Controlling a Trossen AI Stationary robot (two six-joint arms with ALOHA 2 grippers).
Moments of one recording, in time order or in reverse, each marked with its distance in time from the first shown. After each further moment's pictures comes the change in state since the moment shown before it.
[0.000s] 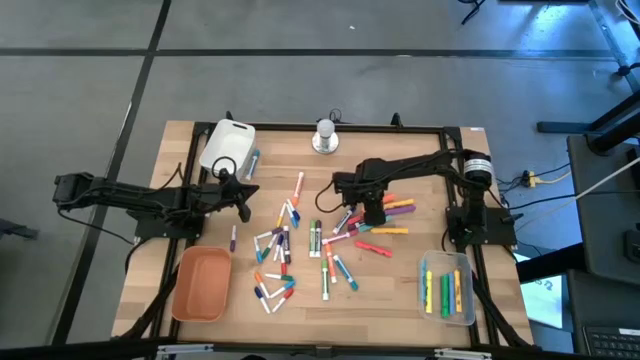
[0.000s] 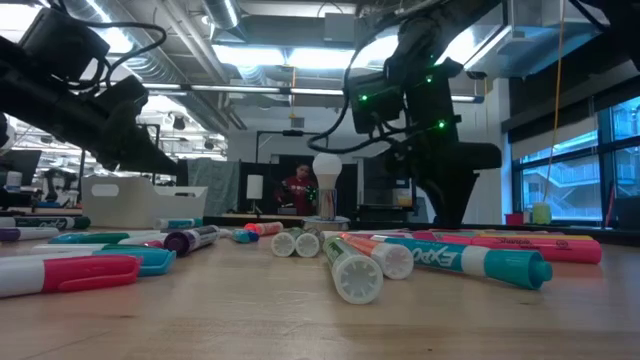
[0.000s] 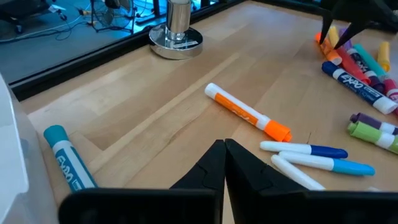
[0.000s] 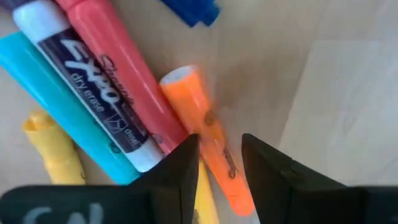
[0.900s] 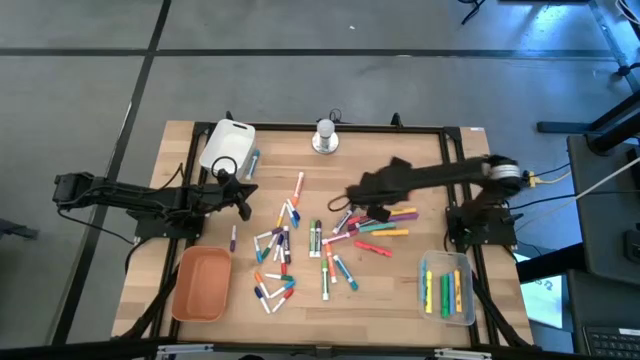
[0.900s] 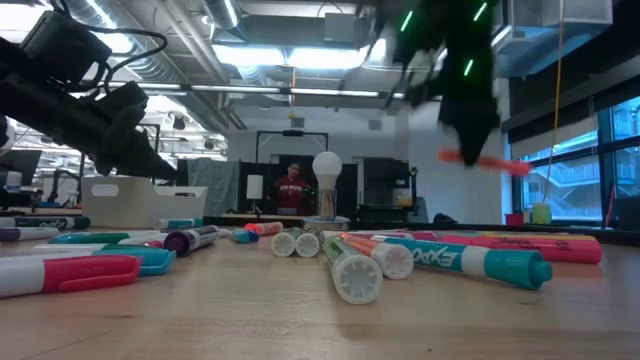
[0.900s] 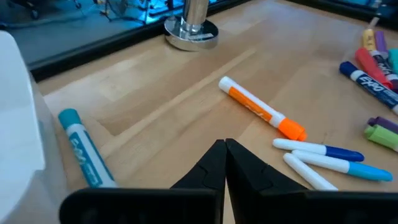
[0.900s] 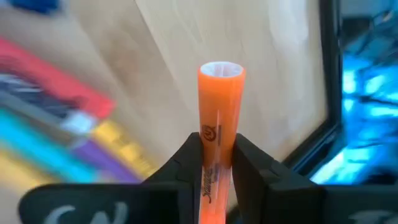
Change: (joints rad) left arm 0.000 0.013 0.000 -0.022 -0.032 -0.075; right arm 0.174 -0.239 0.009 -0.271 0.374 0.717
